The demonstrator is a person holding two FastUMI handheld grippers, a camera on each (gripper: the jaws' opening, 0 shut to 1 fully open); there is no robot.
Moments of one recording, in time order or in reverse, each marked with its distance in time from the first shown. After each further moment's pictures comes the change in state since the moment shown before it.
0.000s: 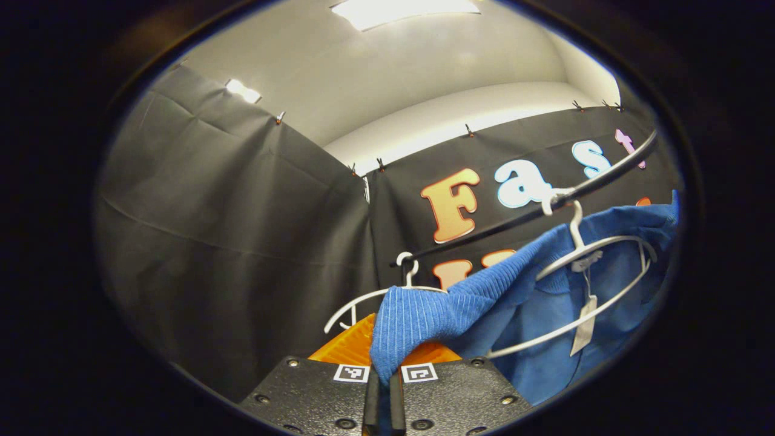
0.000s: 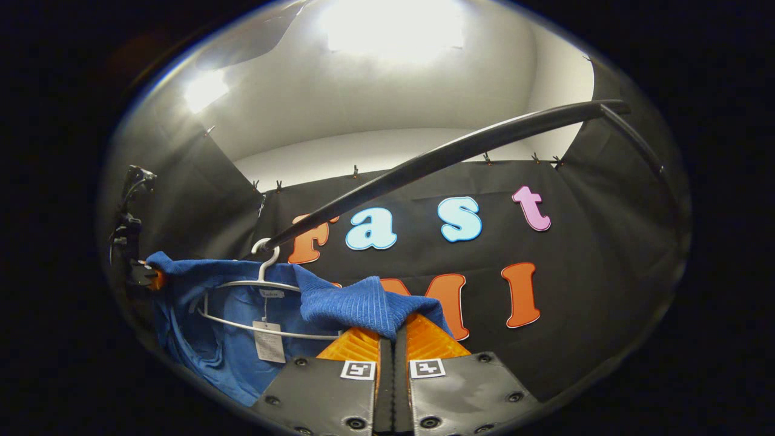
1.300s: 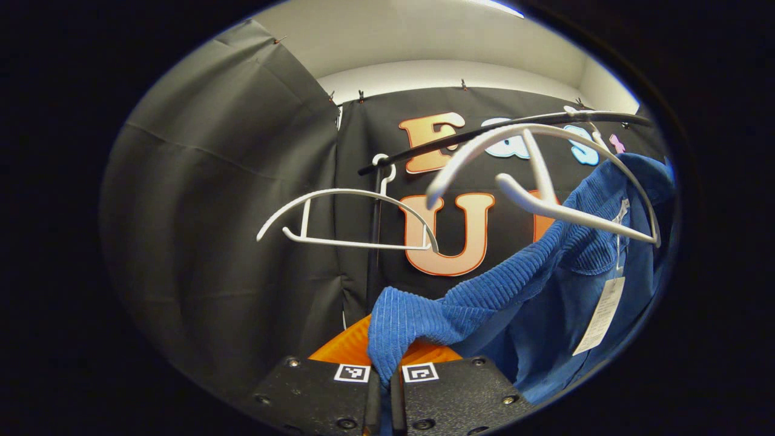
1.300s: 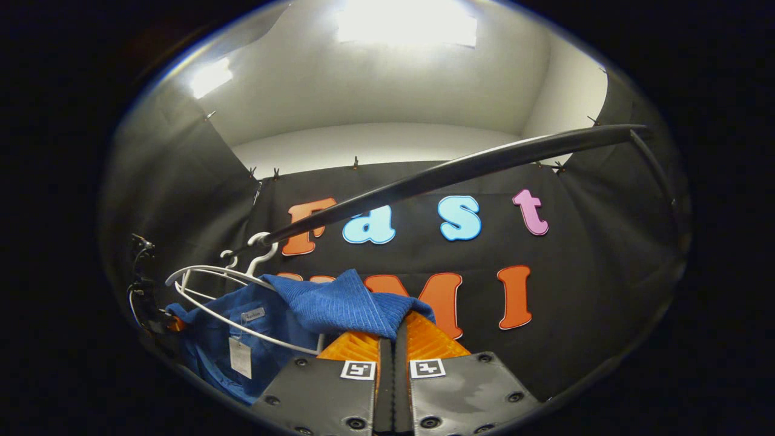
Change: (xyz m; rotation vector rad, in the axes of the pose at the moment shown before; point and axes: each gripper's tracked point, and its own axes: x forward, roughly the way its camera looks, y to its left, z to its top) left arm 0.023 -0.046 -0.175 -0.199 0.275 -0.240; right arm 0.017 0.006 0.003 -0.052 0.020 -0.050
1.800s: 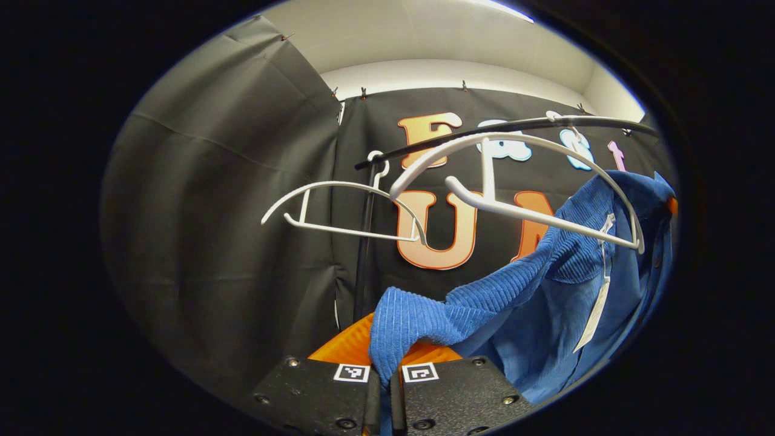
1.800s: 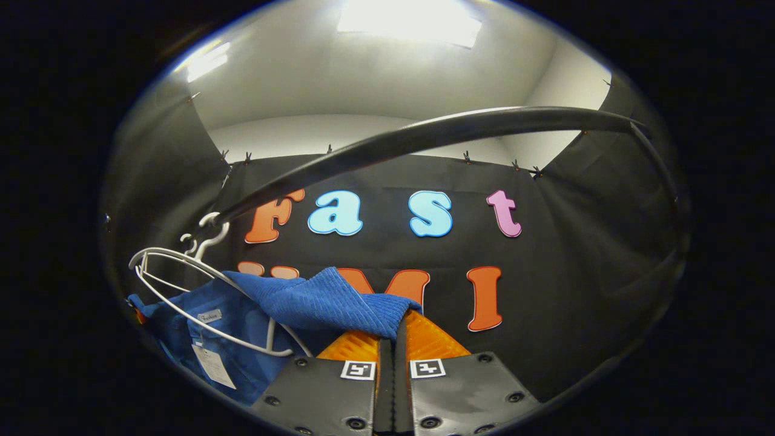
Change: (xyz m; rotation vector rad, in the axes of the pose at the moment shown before) left arm -0.032 -0.019 -0.012 -0.037 0.037 -0.024; right arm 0.038 -0.042 -0.023 -0.064 0.023 -0.159
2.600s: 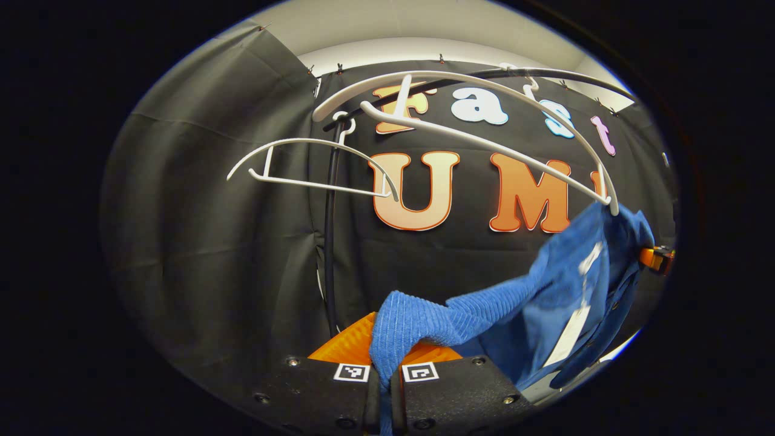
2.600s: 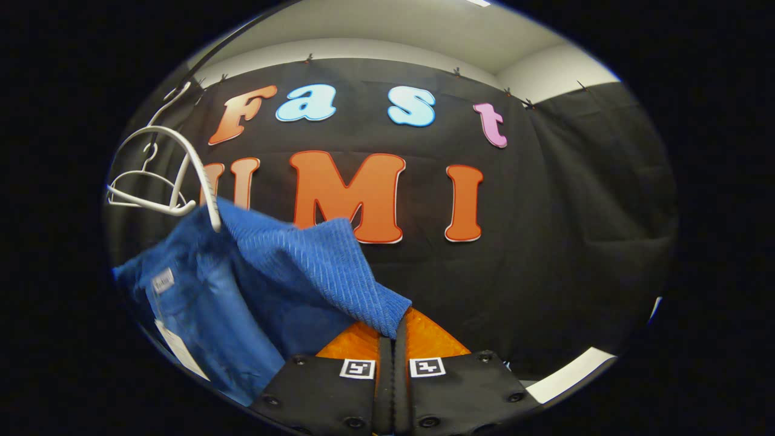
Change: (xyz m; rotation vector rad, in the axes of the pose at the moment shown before) left arm -0.014 -0.043 -0.064 0.029 0.133 -0.075; right arm 0.008 -0.049 -0.199 0.009 0.399 -0.131
